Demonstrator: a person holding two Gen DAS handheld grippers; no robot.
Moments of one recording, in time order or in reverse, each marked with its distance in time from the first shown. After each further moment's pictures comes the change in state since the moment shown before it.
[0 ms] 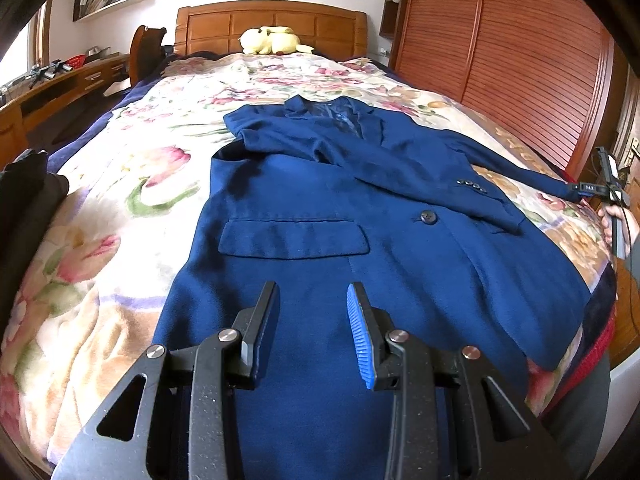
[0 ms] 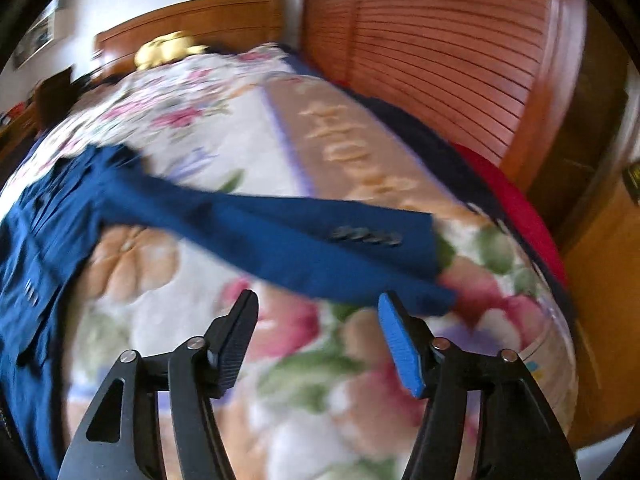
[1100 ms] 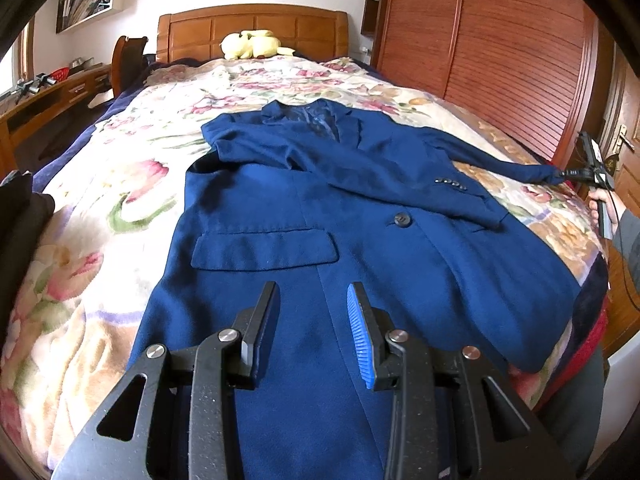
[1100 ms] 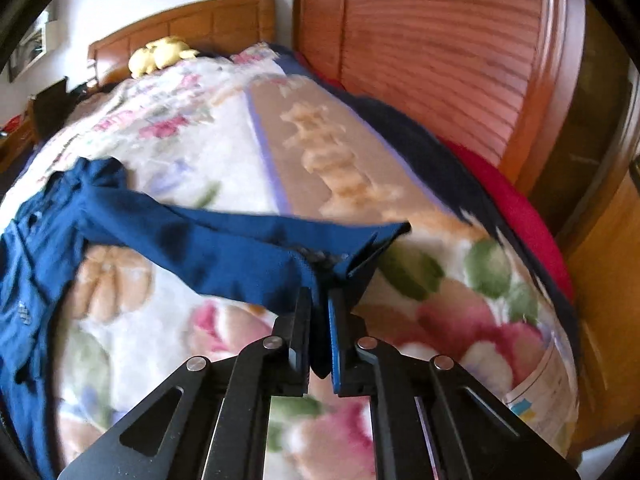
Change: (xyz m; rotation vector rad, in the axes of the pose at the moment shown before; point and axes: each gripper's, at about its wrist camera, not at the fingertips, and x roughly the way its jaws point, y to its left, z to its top) left arm -0.005 -0.022 0.008 0.045 -0.009 -0.036; right arm 0.019 -0.005 0.026 -0.008 -0.017 0.013
